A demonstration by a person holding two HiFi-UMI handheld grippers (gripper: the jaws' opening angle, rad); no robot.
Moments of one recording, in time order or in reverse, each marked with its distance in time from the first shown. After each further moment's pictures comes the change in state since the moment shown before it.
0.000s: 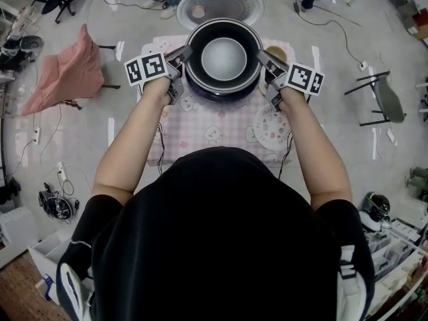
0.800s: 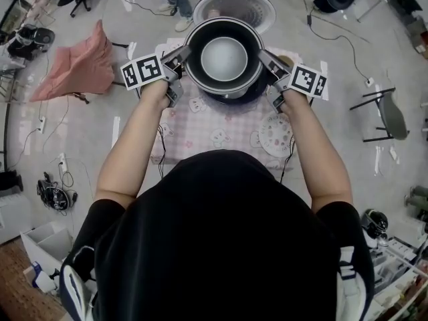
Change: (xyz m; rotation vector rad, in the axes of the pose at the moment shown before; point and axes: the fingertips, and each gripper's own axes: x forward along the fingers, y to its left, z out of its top) left arm -0.064 -0.019 0.029 -0.003 -0.127 0.016; right arm 0.010 0.062 0.013 -0.038 -0.003 0.128
